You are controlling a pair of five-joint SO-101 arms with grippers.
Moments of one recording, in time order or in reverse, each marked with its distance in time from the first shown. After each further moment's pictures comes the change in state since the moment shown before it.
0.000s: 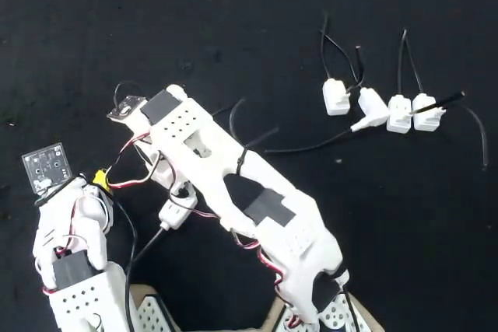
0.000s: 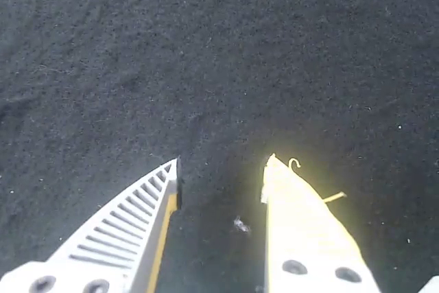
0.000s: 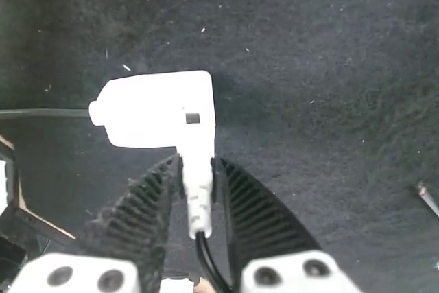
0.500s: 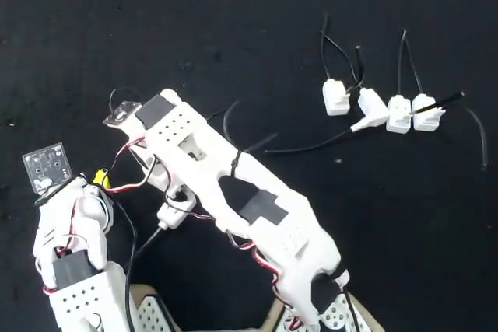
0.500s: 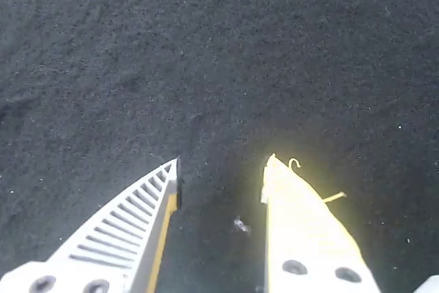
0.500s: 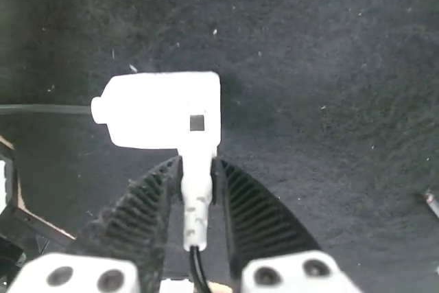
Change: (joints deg) left arm 0.0 0.0 0.0 0.0 0.0; right arm -1.1 4.5 -2.5 0.0 0.1
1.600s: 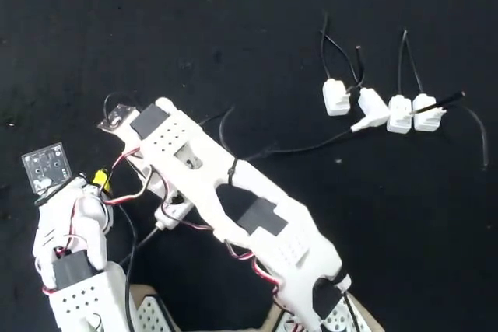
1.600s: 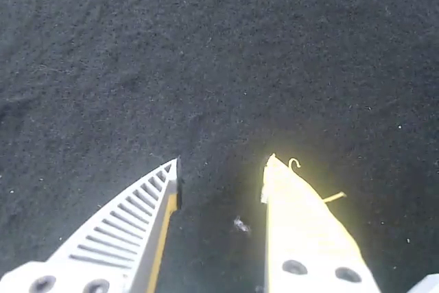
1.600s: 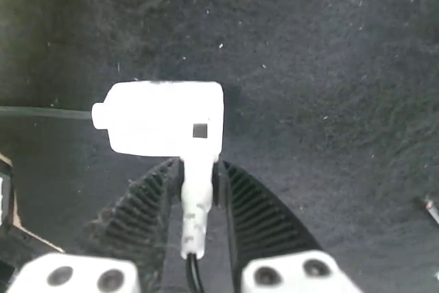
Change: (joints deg) left arm 0.0 0.0 0.0 0.0 0.0; right arm -1.6 1.5 3.2 -4.8 -1.1
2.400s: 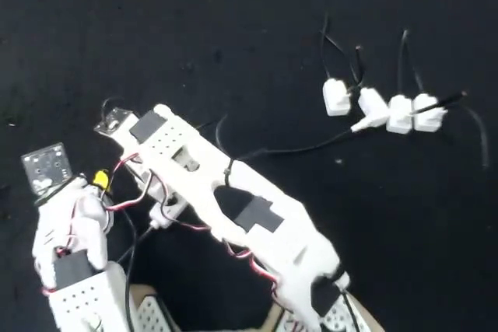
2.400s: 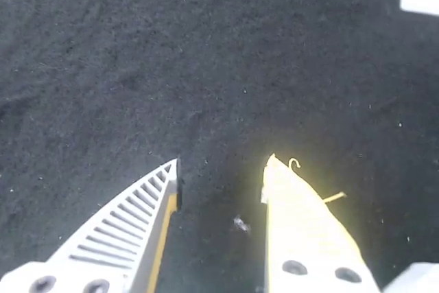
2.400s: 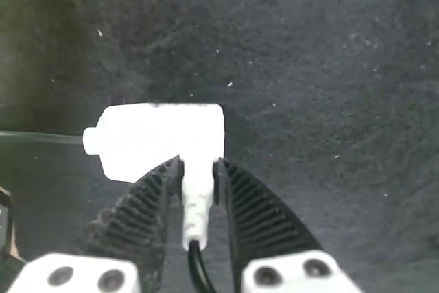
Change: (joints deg) left arm 0.2 0.0 0.0 0.3 0.0; right arm -0.8 0.0 3.2 -6.3 -0.3
